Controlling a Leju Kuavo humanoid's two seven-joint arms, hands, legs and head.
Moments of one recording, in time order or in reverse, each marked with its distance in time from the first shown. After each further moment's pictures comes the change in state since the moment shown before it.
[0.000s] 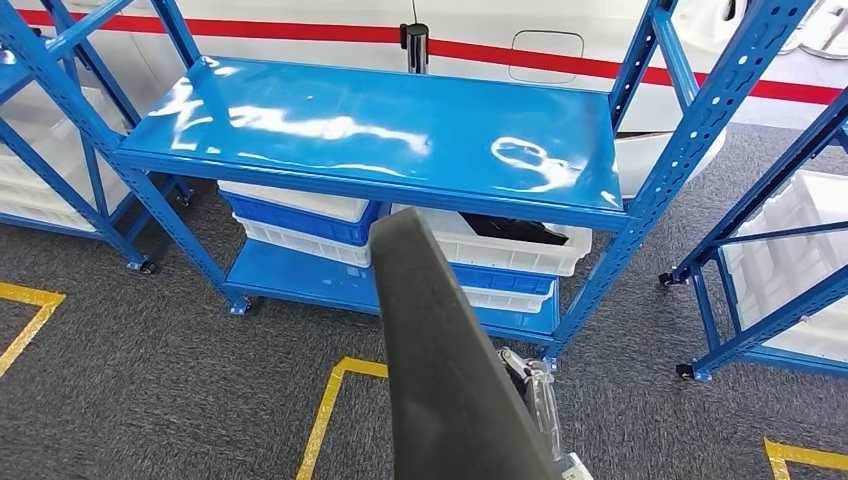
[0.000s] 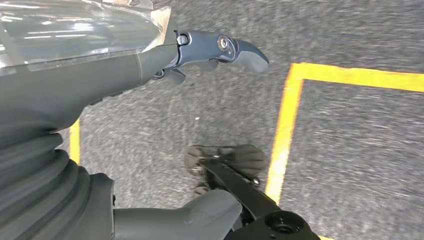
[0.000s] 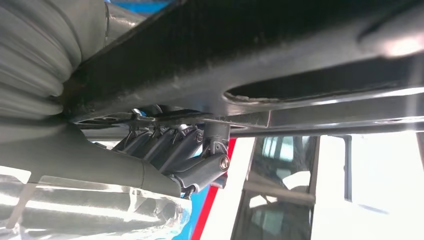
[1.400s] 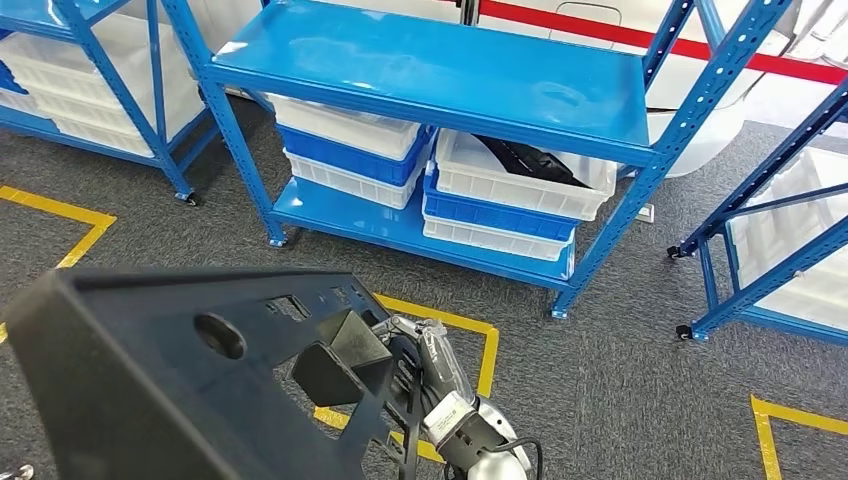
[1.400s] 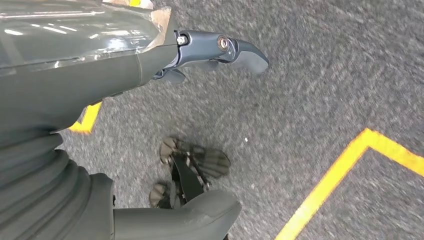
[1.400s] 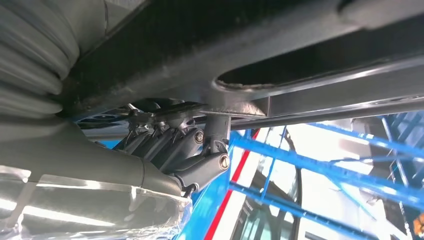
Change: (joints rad) left arm -0.008 -0.051 0.142 -0.031 0.149 0.027 -0.072; right arm -0.262 0.142 0.078 0.290 0.028 0.165 -0.003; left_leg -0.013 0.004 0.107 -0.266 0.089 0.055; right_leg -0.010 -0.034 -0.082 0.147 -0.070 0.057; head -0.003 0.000
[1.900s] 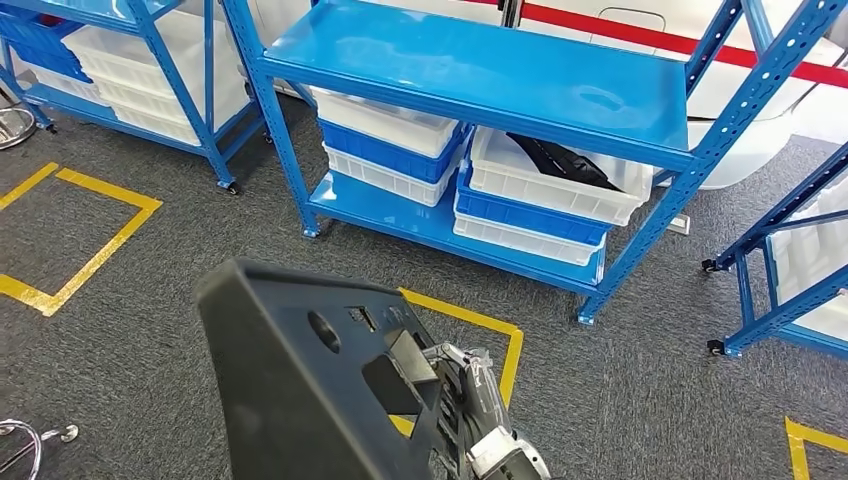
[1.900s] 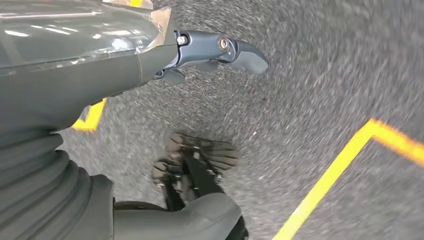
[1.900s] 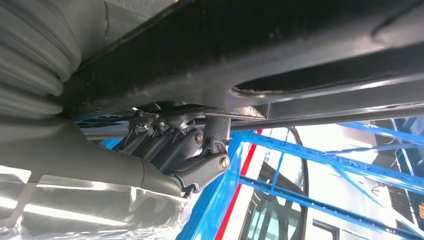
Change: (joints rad) left arm 0.007 0.009 -0.029 0.011 -0.033 -0.052 -0.039; right arm 0.113 -0.098 -0.013 -0.027 -0.036 -0.138 -0.086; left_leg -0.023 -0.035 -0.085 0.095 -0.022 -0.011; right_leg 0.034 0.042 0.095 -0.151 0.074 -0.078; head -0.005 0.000
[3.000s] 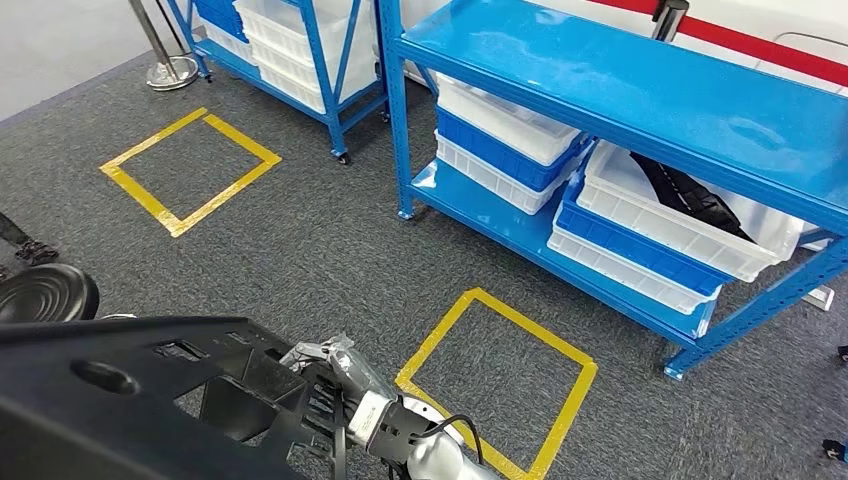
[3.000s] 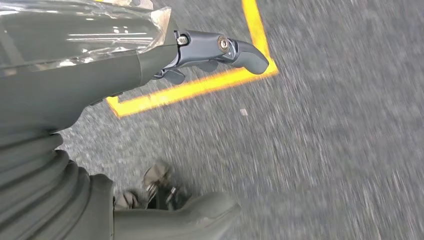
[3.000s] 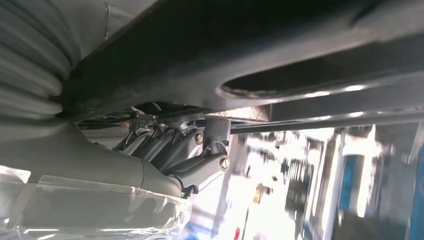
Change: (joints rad) left arm -0.019 -0.017 0.194 0.003 0.267 0.322 0.010; right arm -0.323 0.153 0.258 0.340 -0.168 0.245 0.001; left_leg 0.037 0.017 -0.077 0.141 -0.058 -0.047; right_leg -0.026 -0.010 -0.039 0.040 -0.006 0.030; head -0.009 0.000
